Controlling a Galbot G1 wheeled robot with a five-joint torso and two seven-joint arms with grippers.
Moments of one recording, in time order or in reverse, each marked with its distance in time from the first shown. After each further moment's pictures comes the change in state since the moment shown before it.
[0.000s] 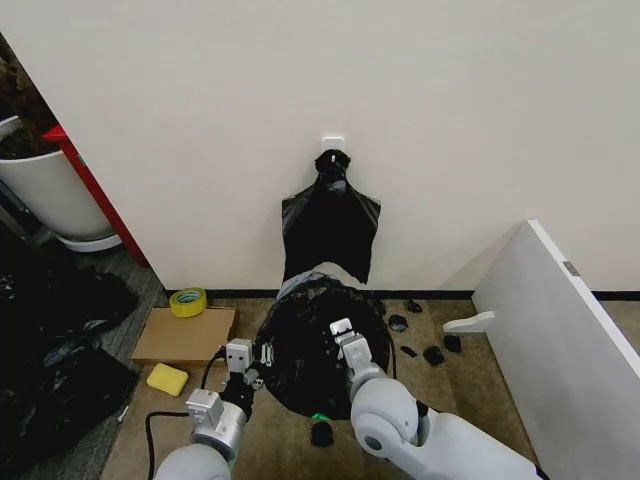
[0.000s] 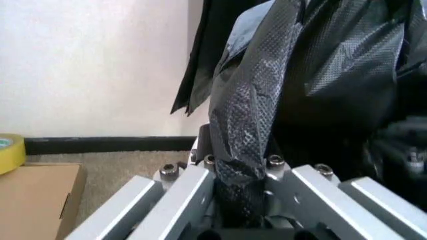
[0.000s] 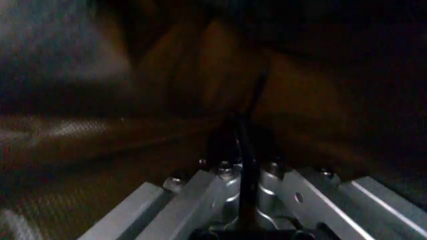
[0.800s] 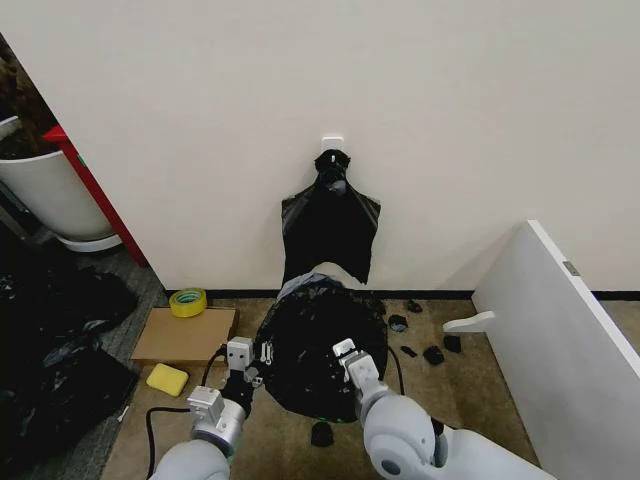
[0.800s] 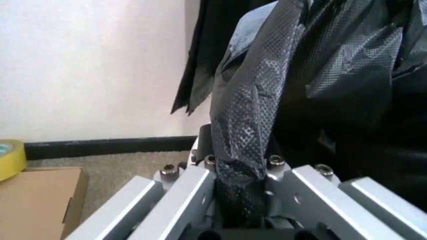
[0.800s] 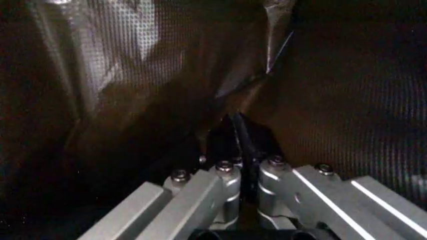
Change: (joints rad) left arm -0.020 0.014 0.002 0.019 0.005 0.003 0.005; right arm -0.023 -0.105 -0.078 0.113 0.132 -0.221 0.066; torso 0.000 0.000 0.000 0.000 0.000
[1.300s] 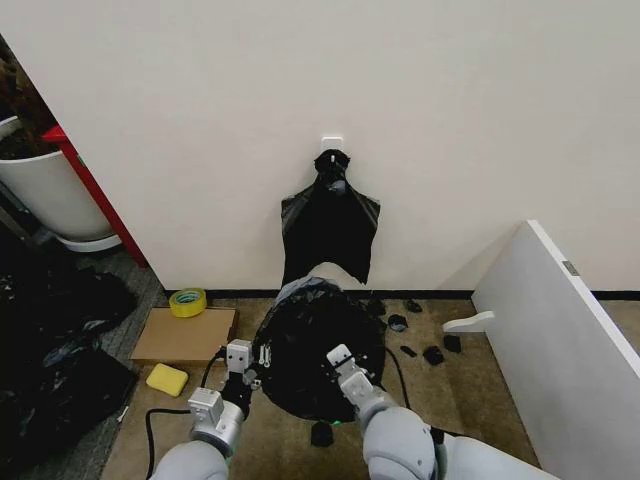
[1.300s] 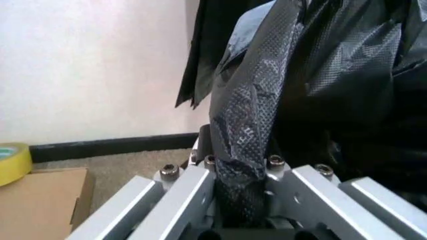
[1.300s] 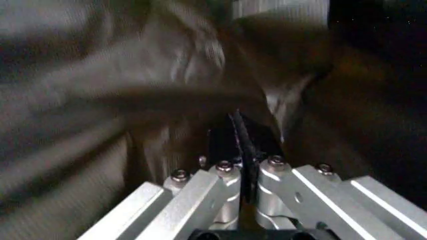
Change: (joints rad) left arm -0.012 -0.004 0.022 0.061 0.055 -0.035 0.023; right arm 0.094 0.058 -0.049 0.008 0.134 0.003 0.036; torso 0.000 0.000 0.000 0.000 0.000
